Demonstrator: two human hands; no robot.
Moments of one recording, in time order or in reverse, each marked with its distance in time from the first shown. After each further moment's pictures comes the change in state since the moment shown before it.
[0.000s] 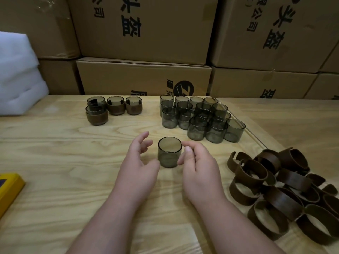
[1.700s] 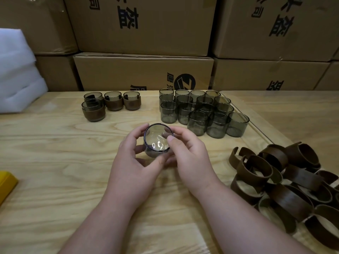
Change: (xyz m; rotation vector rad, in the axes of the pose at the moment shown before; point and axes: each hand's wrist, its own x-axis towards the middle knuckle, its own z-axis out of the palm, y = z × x) left_hand -0.007 0.000 0.006 0.004 0.063 0.173; right_hand 0.021 -0.017 0.005 0.721 -0.273 0.178
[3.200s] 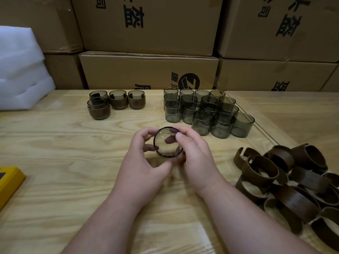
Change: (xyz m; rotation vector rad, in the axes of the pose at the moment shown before) left_hand -0.002 0.000 0.002 0.022 -0.045 0.014; right_hand 0.004 0.001 -0.001 0.051 0.010 0.046
